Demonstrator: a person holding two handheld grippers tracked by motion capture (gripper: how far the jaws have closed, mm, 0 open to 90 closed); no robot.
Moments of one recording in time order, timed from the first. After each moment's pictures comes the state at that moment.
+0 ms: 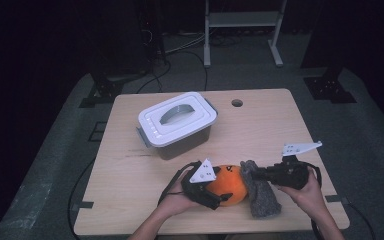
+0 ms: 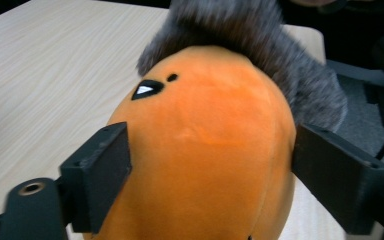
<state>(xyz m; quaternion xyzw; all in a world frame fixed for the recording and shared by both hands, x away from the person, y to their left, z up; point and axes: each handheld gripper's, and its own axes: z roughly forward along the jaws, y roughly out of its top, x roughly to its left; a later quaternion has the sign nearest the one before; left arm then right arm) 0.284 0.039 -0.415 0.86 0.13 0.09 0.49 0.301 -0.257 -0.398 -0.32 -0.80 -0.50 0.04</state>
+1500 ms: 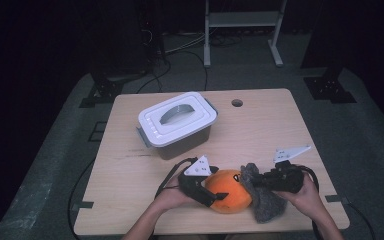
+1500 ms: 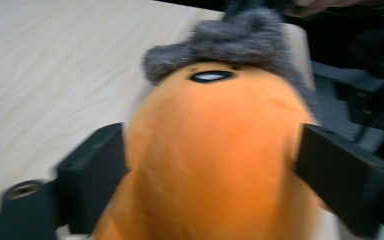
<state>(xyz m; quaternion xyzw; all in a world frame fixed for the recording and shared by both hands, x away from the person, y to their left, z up) 0.304 0.049 -0.422 0.86 0.12 0.05 0.48 0.302 -0.249 -0.415 -0.30 -0.84 -0.45 0.04</state>
